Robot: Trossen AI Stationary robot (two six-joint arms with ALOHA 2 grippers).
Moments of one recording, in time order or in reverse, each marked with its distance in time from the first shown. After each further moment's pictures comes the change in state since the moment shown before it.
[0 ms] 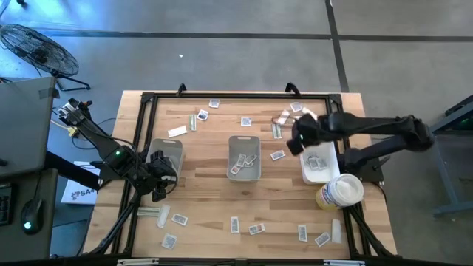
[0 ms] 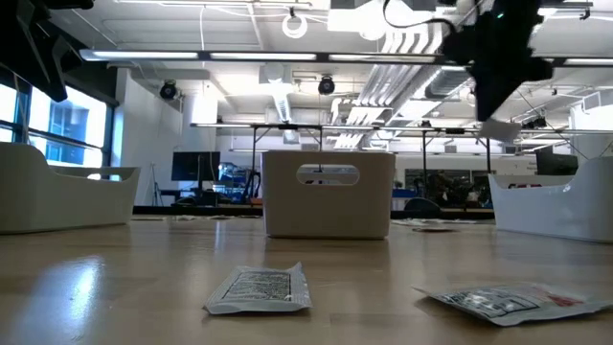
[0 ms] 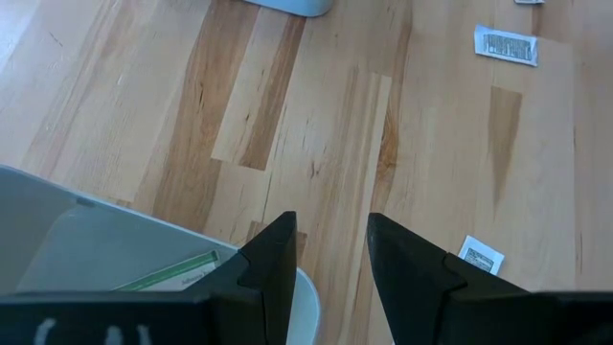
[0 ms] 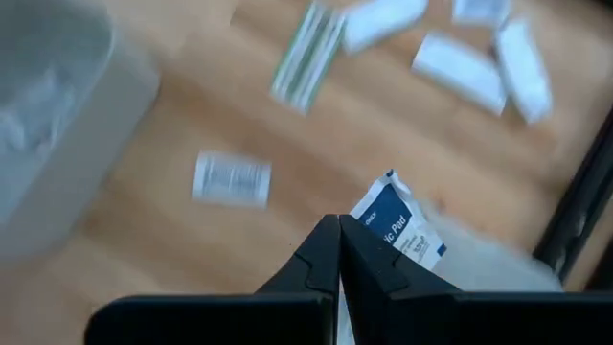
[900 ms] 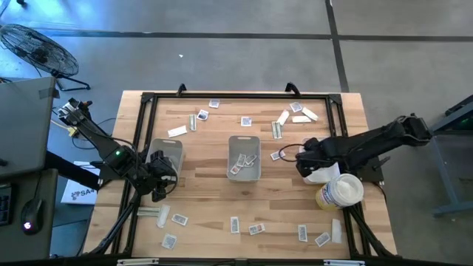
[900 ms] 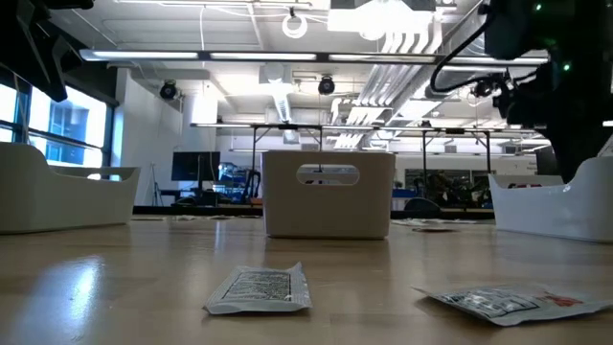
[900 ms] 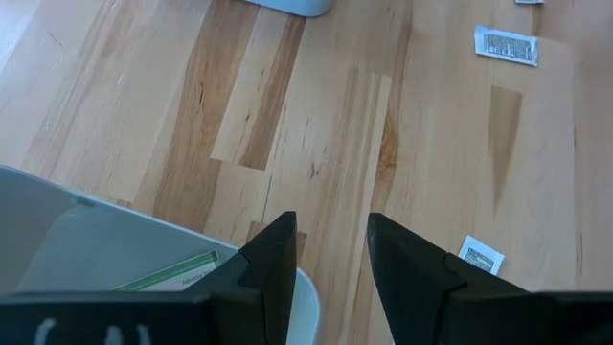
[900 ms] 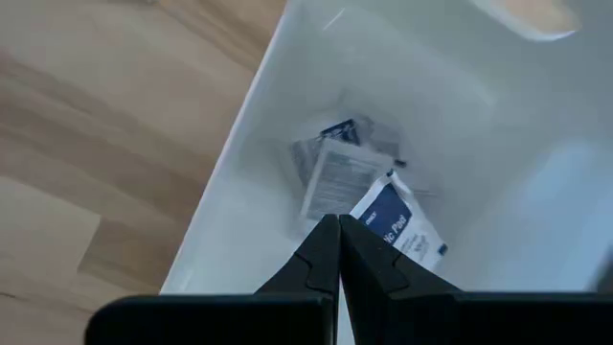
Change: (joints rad) left arm 0.000 0.000 0.000 0.000 0.000 0.000; right arm 0.255 0.000 -0.341 0.039 -0.093 0.333
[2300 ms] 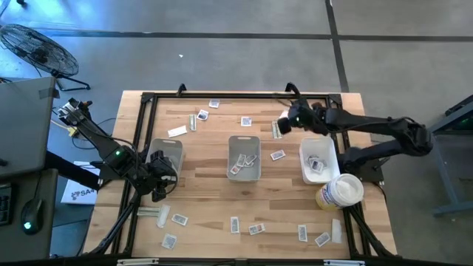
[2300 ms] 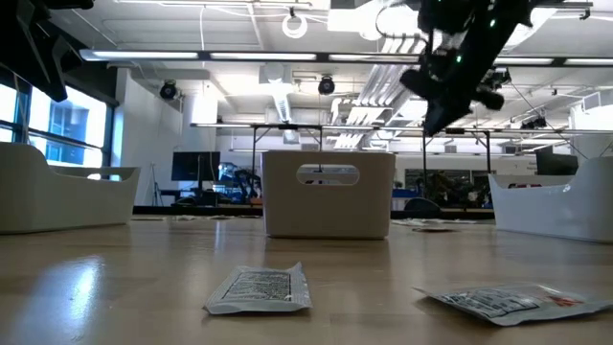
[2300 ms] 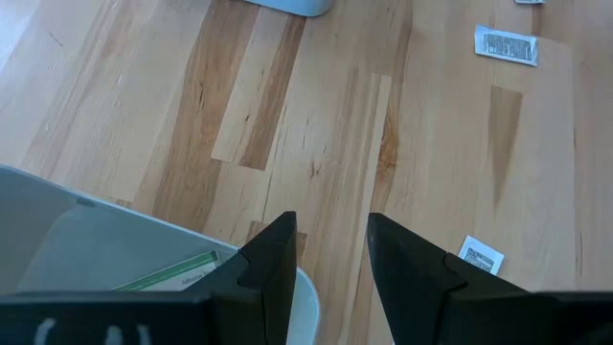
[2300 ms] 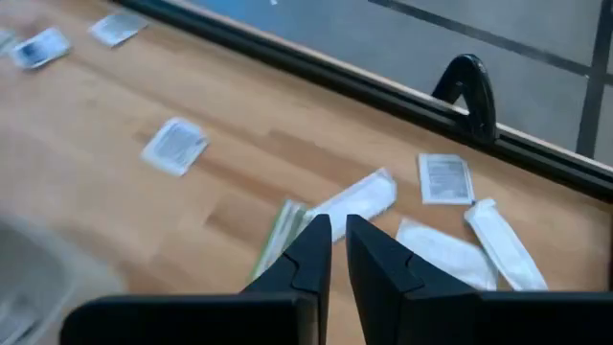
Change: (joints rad) left arm 0.000 0.000 0.000 0.000 0.000 0.000; right arm -0.493 0.008 0.161 0.547 0.311 -0.612
